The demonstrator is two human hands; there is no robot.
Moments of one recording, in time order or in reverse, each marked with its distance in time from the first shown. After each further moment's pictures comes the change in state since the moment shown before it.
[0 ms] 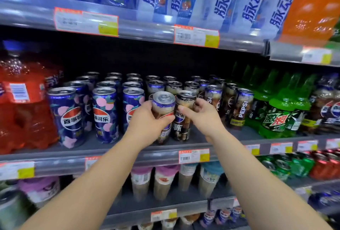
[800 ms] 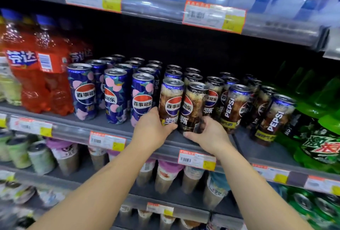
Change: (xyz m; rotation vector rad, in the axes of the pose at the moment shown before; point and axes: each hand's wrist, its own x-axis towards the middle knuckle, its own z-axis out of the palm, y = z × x) left_hand -0.008 -0.031 0.047 0.429 0.205 -0.223; right_hand 0.025 0.062 -0.005 -0.543 -0.309 0.006
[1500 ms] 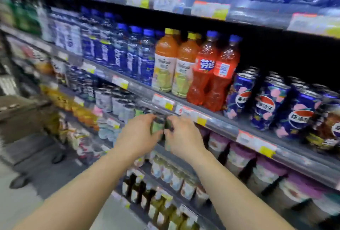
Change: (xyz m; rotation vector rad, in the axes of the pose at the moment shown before) left_hand -0.136 -0.245 -0.308 0.387 0.157 -0.225; right_hand -0.158 -0.313 0.268 -0.213 -0.209 -0.729
